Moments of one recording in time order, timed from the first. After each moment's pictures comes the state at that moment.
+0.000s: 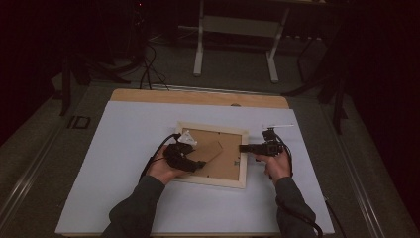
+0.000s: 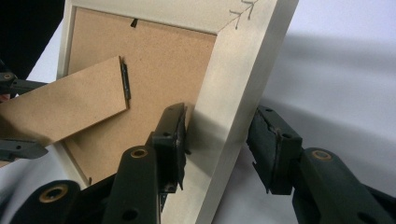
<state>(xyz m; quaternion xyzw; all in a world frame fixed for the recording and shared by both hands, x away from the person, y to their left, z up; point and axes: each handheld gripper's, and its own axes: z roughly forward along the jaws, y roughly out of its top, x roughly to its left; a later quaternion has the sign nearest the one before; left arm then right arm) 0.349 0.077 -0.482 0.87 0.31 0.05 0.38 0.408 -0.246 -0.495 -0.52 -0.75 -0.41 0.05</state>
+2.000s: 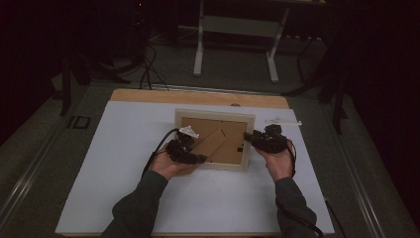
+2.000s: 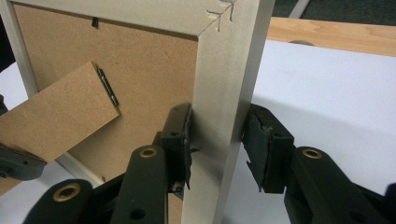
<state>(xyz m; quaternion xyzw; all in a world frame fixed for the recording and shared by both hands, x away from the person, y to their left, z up) 0.362 0.071 -0.472 0.86 0.33 0.00 0.39 0.380 -0.232 -0.443 -0.47 -0.75 -0.44 -0.15</state>
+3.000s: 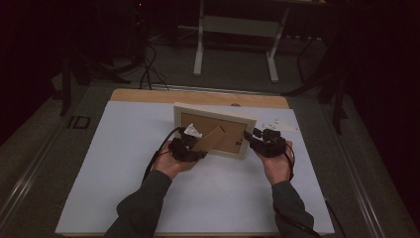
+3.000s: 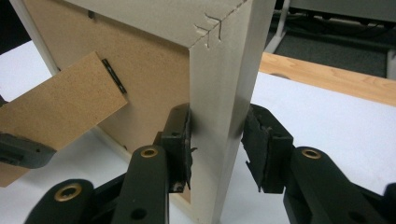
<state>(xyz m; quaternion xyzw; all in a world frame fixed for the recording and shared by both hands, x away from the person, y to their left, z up) 0.363 0.062 -0.471 0.87 0.33 0.07 0.37 0.360 -0.220 -0.436 -0.44 -0.74 -0.45 -0.24</state>
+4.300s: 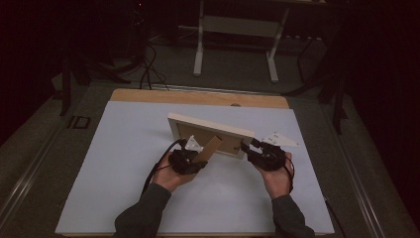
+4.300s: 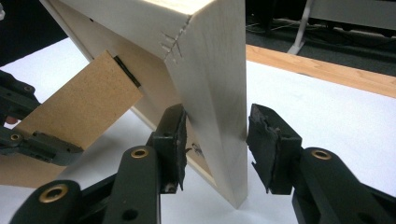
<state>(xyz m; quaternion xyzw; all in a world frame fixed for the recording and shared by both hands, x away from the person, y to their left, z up) 0.328 0.059 -0.484 0.87 0.31 0.09 0.37 0.326 -0.219 -0.448 -0.40 -0.75 -0.48 -0.22</state>
